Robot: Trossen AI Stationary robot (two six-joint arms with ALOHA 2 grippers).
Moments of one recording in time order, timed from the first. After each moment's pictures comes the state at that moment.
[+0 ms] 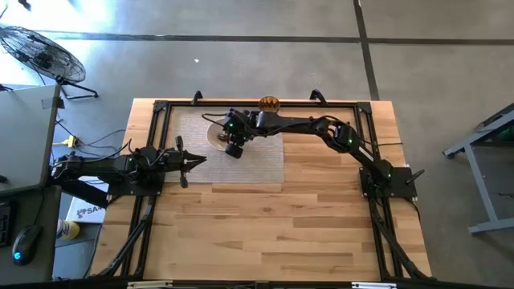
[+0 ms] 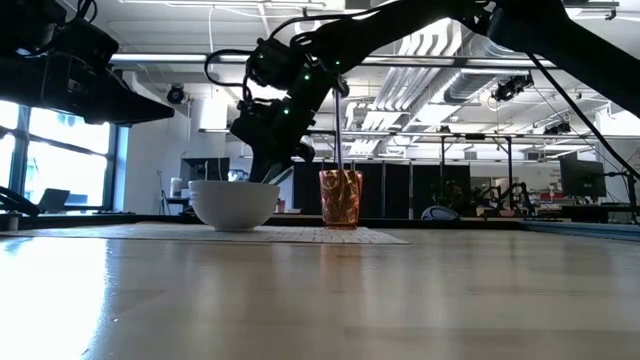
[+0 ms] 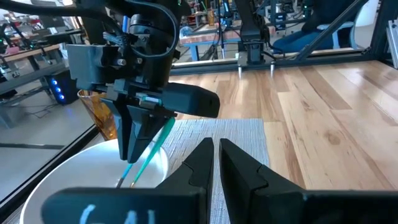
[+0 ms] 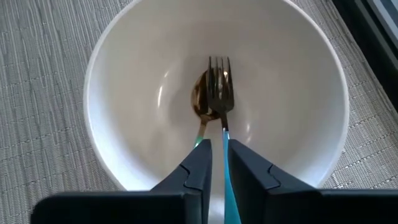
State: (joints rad) left arm 0.02 0.13 0.01 0.03 -0.19 0.12; right arm -0.26 2.37 2.08 -0.63 0.08 0.06
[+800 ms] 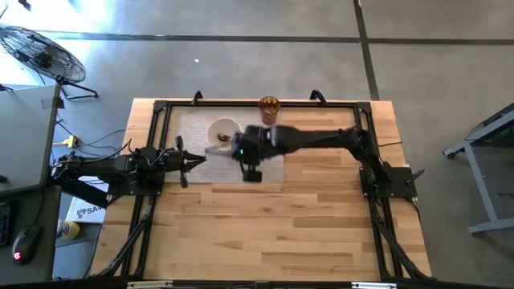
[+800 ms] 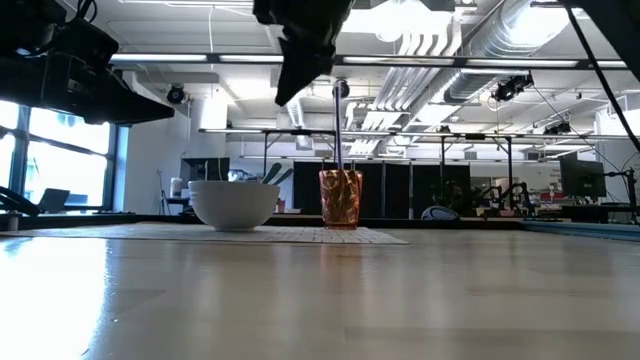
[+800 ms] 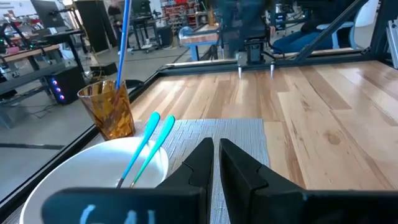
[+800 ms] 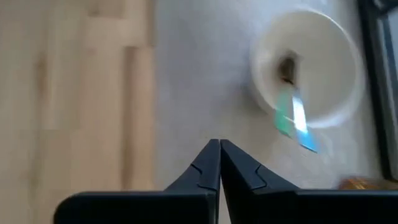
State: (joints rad) left arm 0.02 0.13 0.01 0.03 -0.19 0.12; right arm -0.02 2.11 2.07 -1.00 0.17 -0.05
